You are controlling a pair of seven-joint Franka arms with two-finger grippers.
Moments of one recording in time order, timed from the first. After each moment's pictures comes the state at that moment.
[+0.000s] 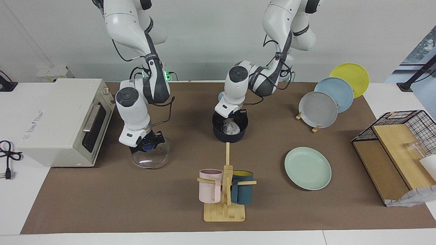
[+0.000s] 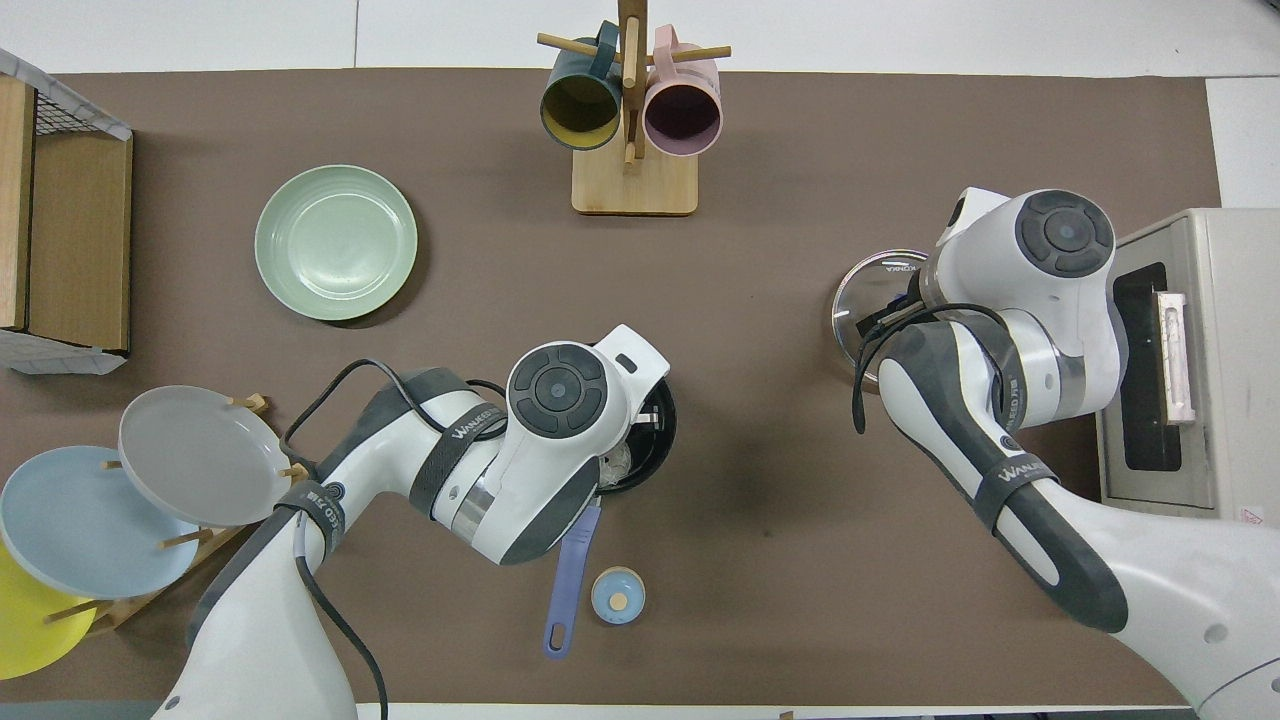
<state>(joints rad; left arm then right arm) -0.65 0.27 -0.09 -2.00 -0.05 2.27 -0.65 0.14 0.30 0.00 -2.00 -0.06 2.30 -0.23</state>
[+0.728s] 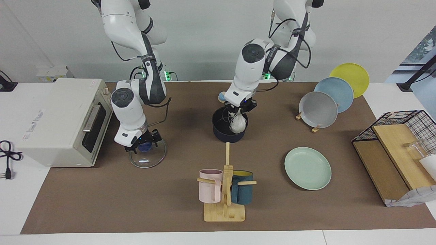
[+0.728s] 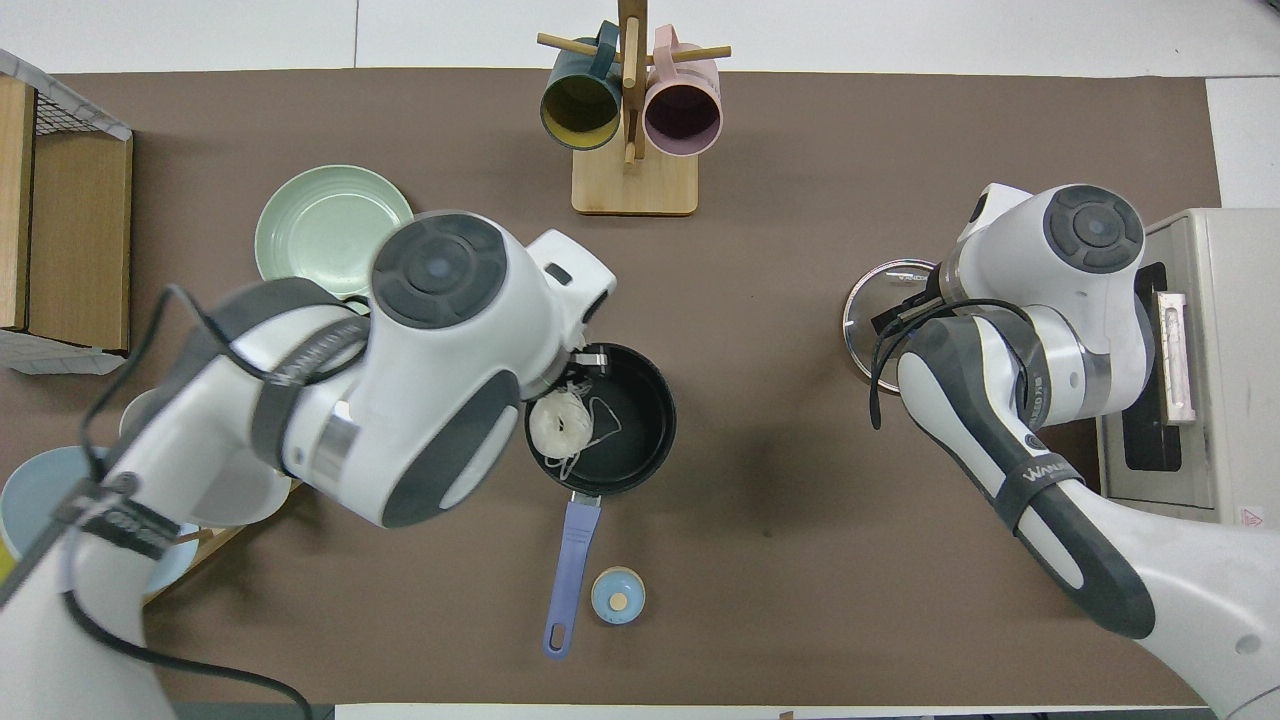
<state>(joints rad) -0.54 0.16 -0.06 -1.69 -0.07 1.81 -0.58 0.11 0.27 0.00 -1.97 -0.06 2.25 -0.23</state>
